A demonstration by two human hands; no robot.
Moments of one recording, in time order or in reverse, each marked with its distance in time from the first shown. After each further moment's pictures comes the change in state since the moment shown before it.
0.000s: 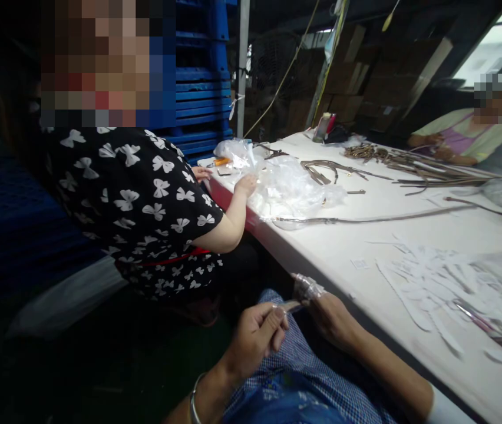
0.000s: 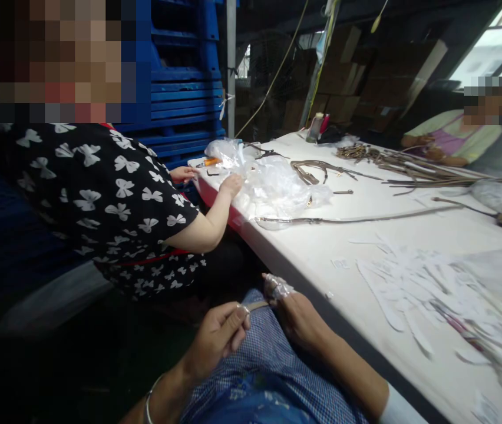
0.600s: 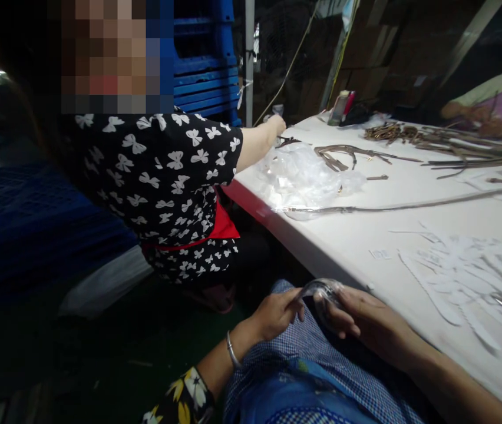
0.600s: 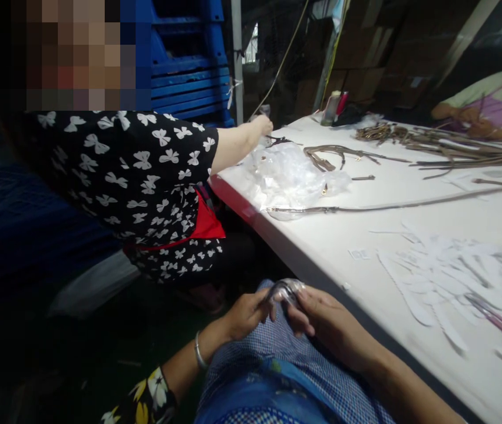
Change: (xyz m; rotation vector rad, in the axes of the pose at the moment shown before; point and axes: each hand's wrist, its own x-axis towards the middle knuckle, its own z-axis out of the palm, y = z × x) left_hand 0.044 -0.048 -0.025 0.655 -0.230 0.357; right_hand -0.002 -0.065 -0.032 1.158 -0.116 0.507
